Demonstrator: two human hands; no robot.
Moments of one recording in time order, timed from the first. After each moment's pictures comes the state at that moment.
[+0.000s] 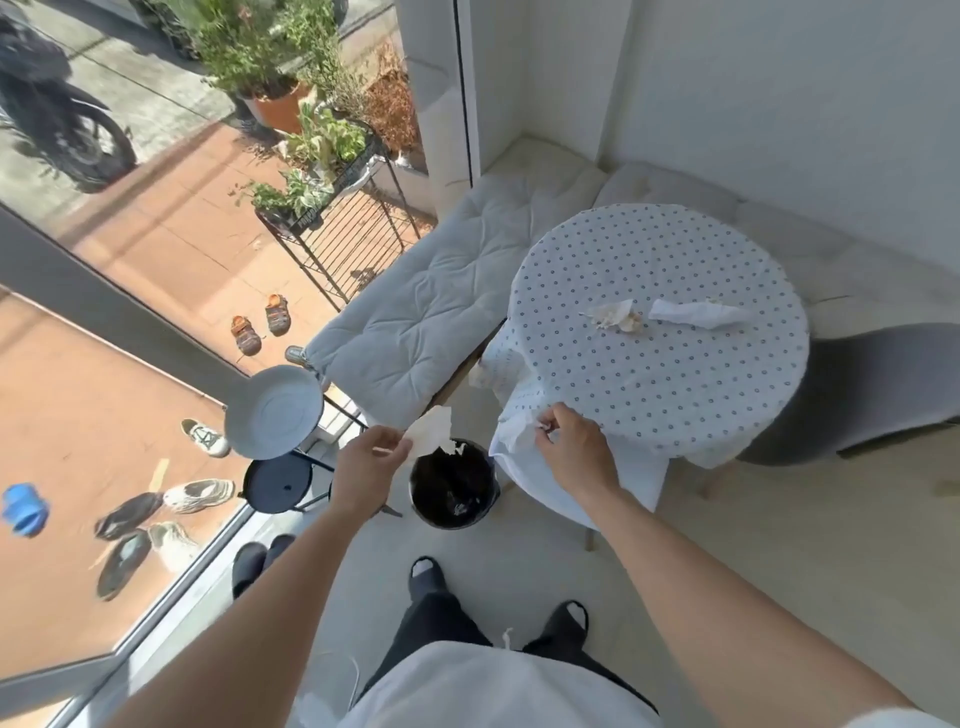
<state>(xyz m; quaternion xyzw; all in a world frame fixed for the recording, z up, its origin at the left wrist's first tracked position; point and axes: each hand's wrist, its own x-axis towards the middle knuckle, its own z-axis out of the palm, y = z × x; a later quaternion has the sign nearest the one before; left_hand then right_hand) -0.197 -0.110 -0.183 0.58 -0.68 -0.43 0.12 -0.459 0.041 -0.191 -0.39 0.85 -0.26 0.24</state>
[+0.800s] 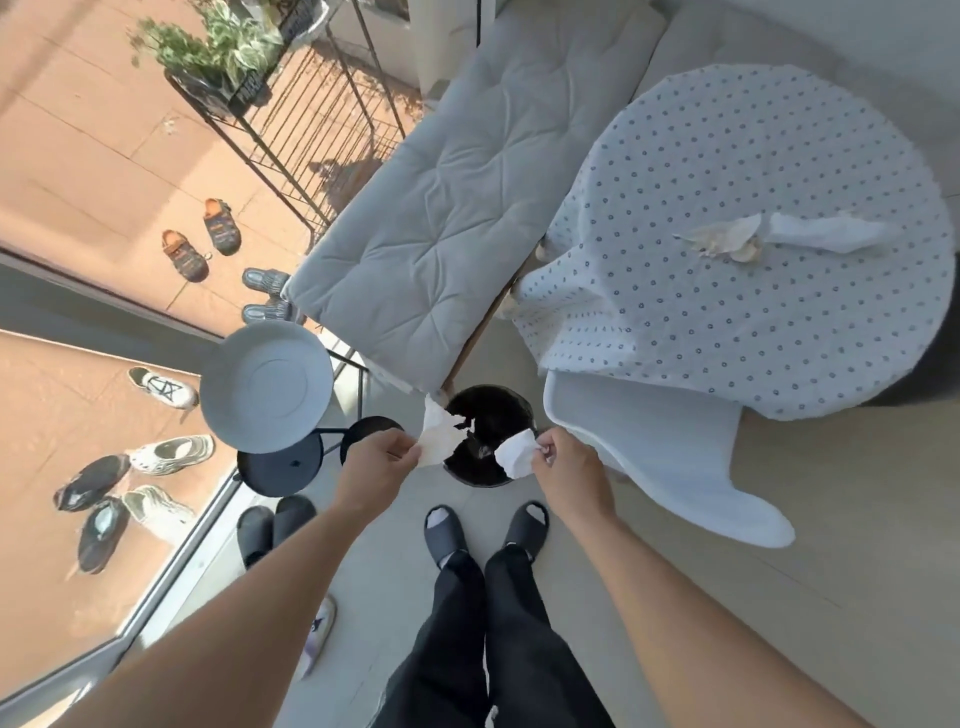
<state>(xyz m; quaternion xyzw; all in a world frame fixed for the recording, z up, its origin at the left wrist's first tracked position) -0.118 -0.267 -0.335 0.54 -0.69 -0.47 -0.08 -0.326 -0.086 -0.346 -0.26 0.89 -0.16 0.34</state>
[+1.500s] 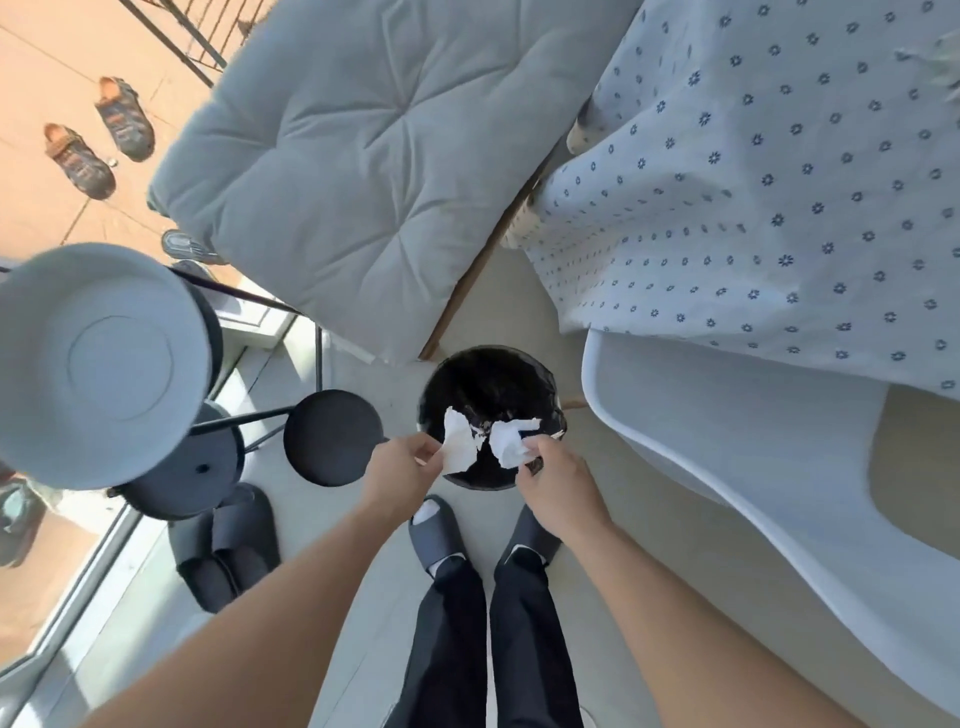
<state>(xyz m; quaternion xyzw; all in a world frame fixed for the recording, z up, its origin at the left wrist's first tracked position) -0.163 -0.259 -0.621 0.55 -0.67 -0.46 -0.19 -0.326 -0.103 -0.621 -0.23 0.85 -0.13 0.46</state>
